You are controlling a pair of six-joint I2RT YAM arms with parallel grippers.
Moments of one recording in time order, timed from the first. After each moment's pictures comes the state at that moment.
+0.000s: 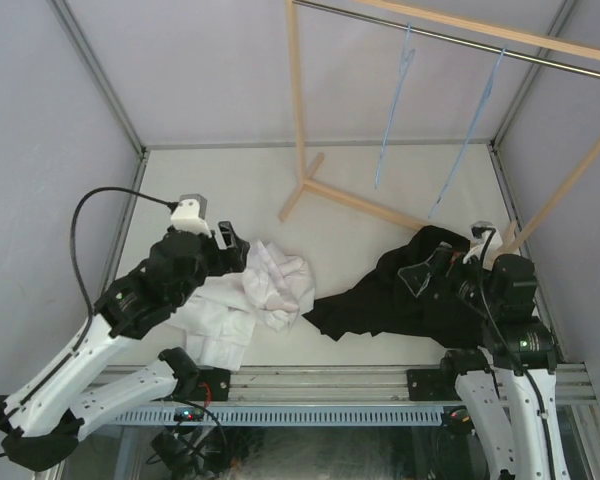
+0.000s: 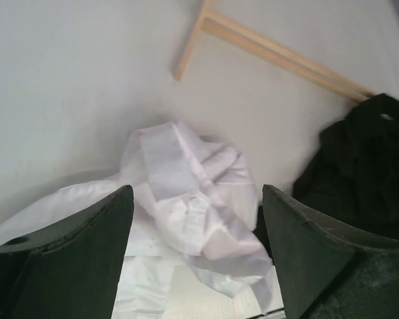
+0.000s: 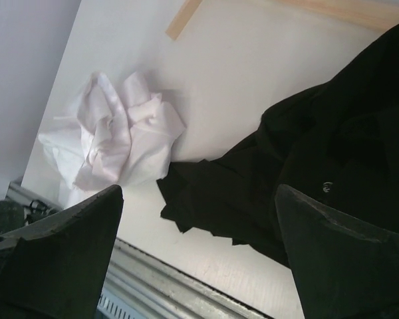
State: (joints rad) left arm -0.79 0.75 1.01 -0.70 -0.44 -0.54; right arm 0.00 0.44 0.76 -0.77 -0.49 0.39
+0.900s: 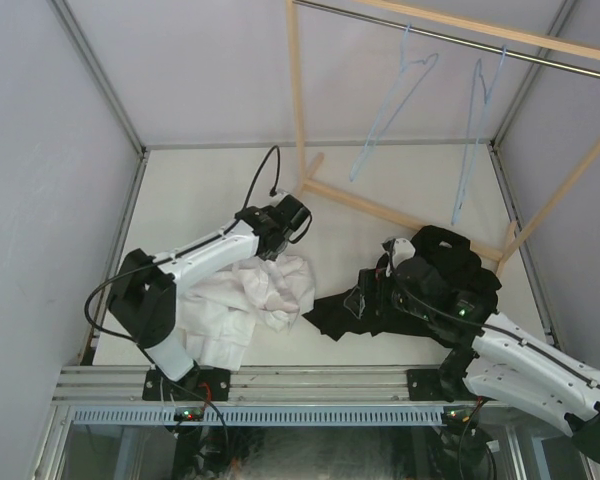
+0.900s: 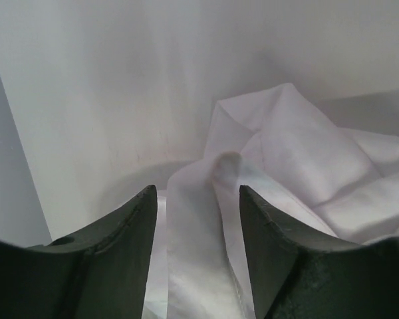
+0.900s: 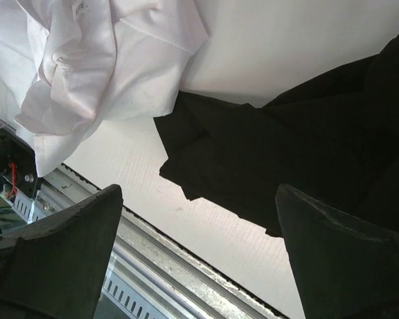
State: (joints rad) left arm -0.74 1.65 1.26 -0.83 -0.66 -0.33; right arm 0.82 0.76 0.58 -0.48 0.02 0.61
